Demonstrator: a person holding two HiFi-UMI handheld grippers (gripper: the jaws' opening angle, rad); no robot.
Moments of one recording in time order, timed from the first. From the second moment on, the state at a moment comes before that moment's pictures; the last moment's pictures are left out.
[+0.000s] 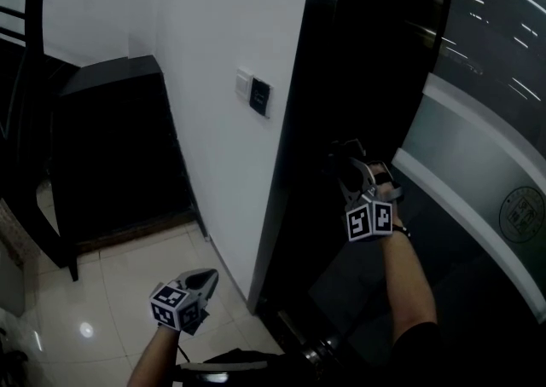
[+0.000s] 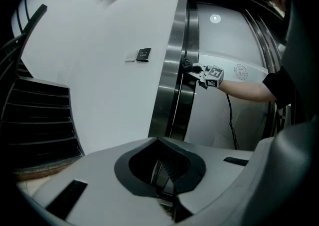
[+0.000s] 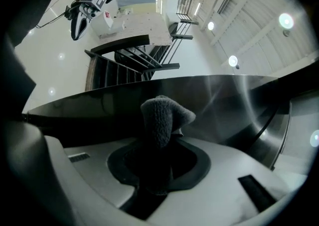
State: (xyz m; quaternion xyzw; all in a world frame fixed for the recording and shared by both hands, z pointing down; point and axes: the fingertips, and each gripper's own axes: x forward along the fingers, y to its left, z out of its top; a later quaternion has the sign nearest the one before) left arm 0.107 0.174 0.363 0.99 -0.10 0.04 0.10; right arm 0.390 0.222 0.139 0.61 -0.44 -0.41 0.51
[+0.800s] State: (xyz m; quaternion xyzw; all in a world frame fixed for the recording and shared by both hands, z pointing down) left arm 0.117 0.191 0.353 0.99 -0.09 0.05 0.09; right arm 0.396 0.225 0.268 0.58 -0.50 -0.34 0.55
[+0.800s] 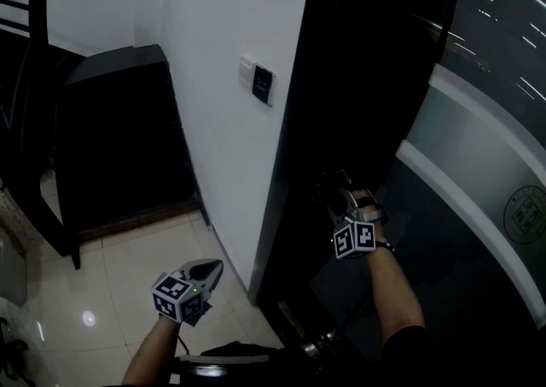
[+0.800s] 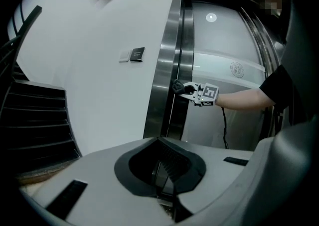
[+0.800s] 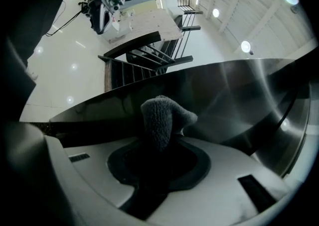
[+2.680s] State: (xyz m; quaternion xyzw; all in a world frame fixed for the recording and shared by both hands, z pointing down) left arm 0.028 0.159 0.334 0.96 -0.28 -0.06 0.06; right arm 0.292 0.304 0.377 0.75 -0.62 -0.08 0.21
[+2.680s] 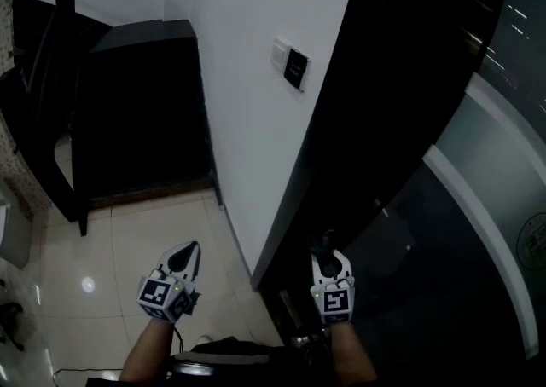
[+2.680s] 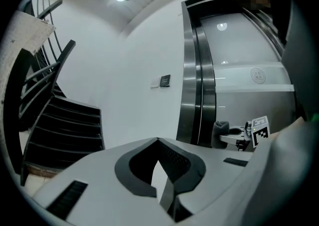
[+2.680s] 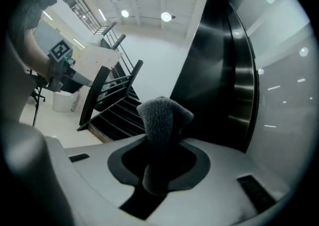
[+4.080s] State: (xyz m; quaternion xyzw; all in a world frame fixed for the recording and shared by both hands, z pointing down) left arm -0.290 -0.147 0.333 0.86 -0.50 -0.08 0.03; right arm 0.016 -0.208 0.380 0.58 -0.80 -0.10 0.08
